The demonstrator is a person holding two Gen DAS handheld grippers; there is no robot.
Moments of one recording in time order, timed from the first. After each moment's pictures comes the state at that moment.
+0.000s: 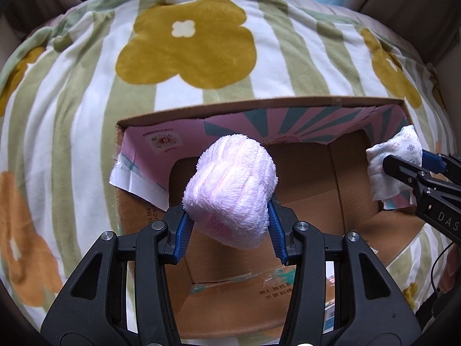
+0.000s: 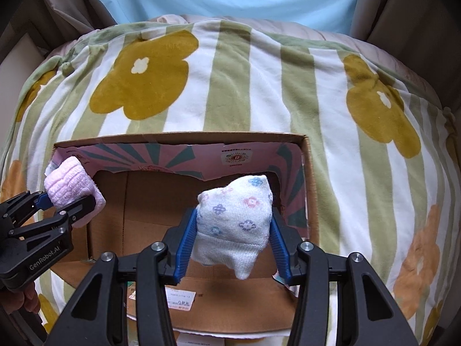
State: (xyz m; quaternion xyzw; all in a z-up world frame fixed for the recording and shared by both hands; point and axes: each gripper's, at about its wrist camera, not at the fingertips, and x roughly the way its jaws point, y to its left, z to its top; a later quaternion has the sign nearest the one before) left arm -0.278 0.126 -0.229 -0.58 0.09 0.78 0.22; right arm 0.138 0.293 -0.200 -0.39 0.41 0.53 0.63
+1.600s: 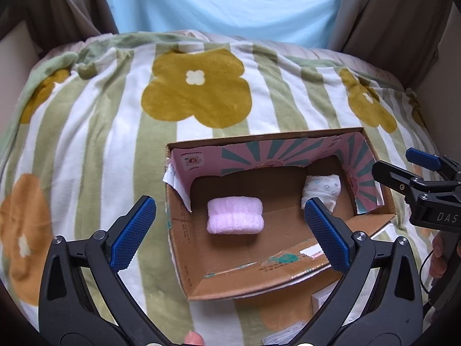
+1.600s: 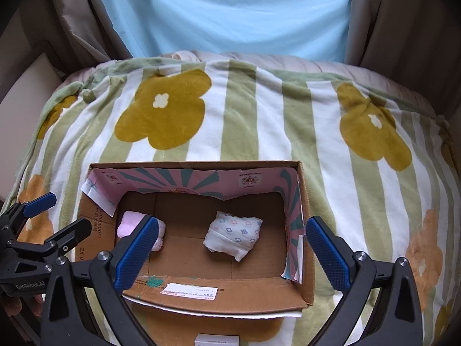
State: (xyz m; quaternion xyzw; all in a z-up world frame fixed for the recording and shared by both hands) left arm -0.234 0.074 -0.152 -0.48 0.06 0.84 0.24; right arm 0.115 0.253 -0.138 -0.33 0.35 0.58 0.65
